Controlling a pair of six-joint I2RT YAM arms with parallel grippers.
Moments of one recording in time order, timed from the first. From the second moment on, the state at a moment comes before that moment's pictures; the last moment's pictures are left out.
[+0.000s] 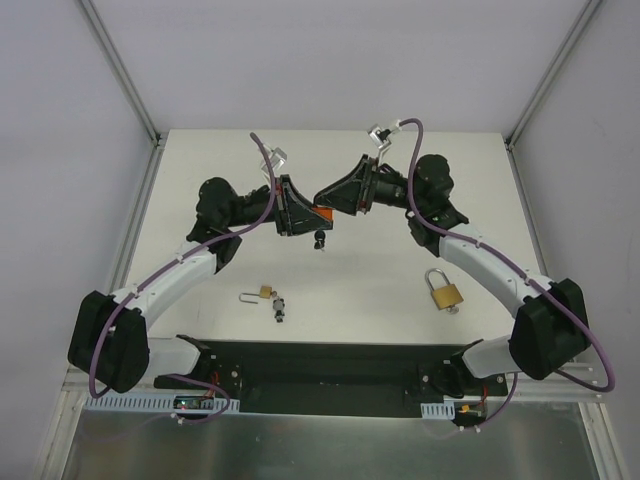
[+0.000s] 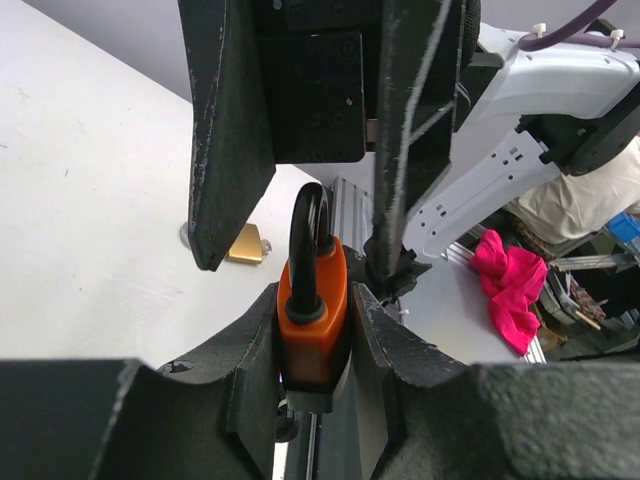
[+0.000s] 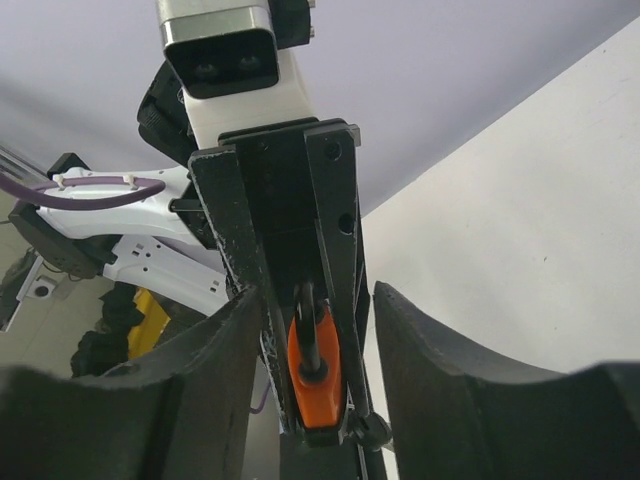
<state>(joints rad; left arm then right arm) -0.45 1.27 0.83 0.66 1.01 -0.81 0.55 1.40 1.07 0.49 -0.86 0.81</state>
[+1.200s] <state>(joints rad) -0.46 1.24 0.82 0.61 0.98 -0.75 0.52 1.31 1.06 0.34 -0.77 0.72</state>
